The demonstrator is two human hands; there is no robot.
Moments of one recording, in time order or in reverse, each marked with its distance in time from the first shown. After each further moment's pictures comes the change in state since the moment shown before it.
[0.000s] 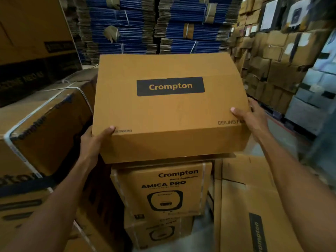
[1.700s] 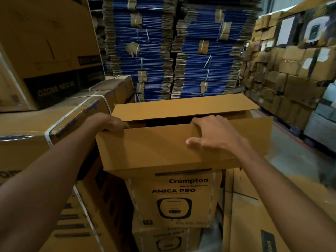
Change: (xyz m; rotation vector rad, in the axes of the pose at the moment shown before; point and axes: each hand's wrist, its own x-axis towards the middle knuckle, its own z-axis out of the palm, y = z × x) left_hand 0.005 0.151 0.011 1.371 -0.588 -0.333; right_hand -0.125 -0.126 0.055 -0.938 -0.490 -0.858
